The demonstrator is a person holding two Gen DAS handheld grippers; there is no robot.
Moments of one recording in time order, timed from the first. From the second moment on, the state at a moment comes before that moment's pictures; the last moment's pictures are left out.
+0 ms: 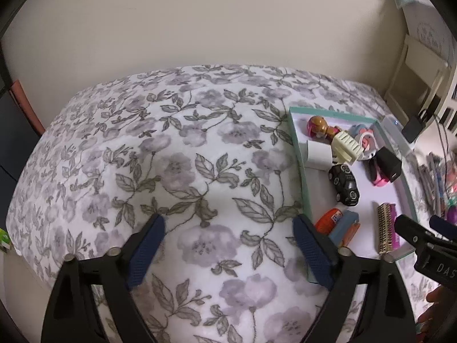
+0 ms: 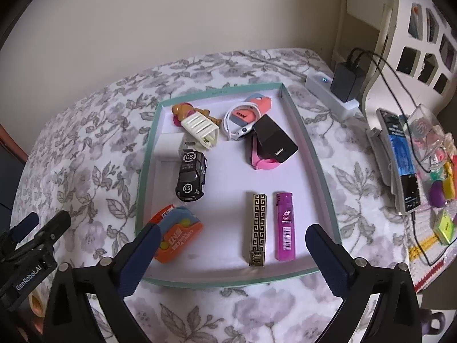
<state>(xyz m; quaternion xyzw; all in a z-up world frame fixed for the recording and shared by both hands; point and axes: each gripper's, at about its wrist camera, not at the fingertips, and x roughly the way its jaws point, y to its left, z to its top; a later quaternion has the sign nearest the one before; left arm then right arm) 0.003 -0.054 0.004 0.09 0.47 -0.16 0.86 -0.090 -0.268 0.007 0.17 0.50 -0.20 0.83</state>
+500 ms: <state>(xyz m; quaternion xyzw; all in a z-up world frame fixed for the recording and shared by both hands) -0.019 -0.029 0.023 0.09 0.45 -0.15 0.88 -0.114 -0.244 0.032 0.14 0.47 -0.20 0.85</state>
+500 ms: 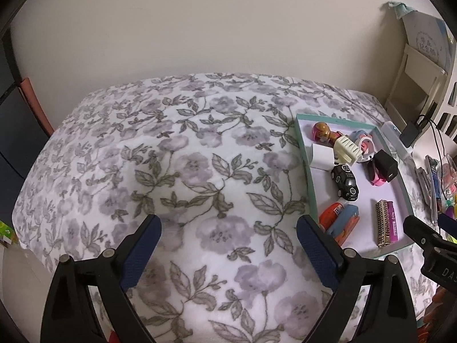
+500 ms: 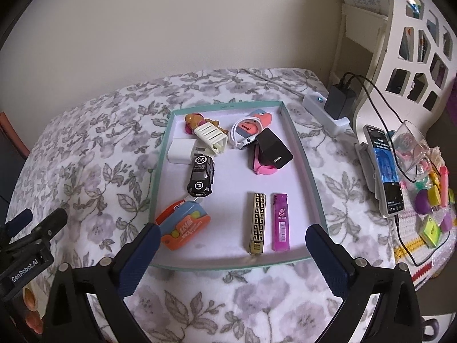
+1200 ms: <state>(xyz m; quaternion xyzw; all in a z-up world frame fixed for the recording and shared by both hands) -0.027 -0.027 0.024 0.12 0.45 -0.13 0.88 -0.125 -0.239 0.037 0.13 0.47 -0.21 0.84</state>
